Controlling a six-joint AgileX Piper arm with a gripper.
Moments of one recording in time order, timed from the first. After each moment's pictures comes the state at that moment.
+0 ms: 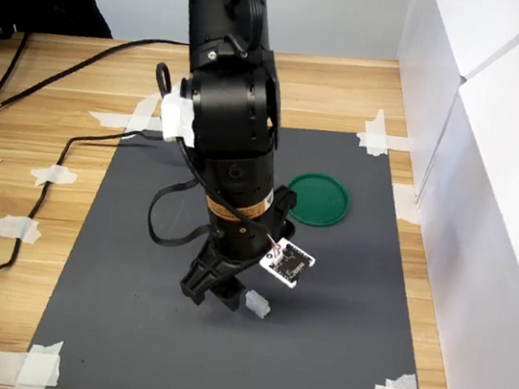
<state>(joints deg) 11.5 120.9 -99.9 1.1 60.5 -47.1</state>
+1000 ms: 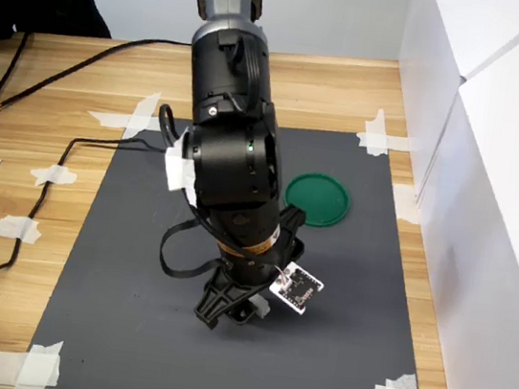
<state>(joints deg) 11.5 127.3 -106.3 4.7 66.2 -48.1</state>
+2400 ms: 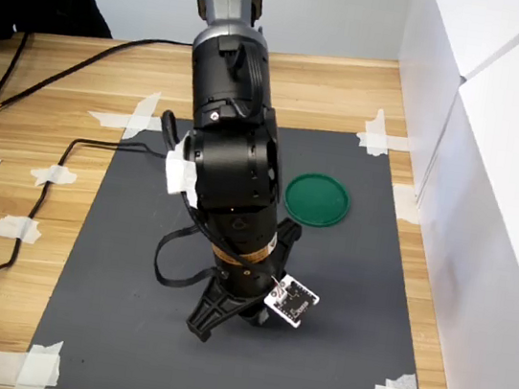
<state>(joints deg) 11.5 127.5 -106.3 2.6 61.8 -47.0</state>
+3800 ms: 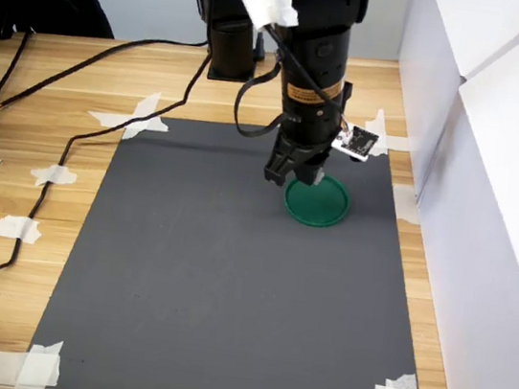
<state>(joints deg) 22.3 101.0 -74.4 6.3 63.1 -43.4</state>
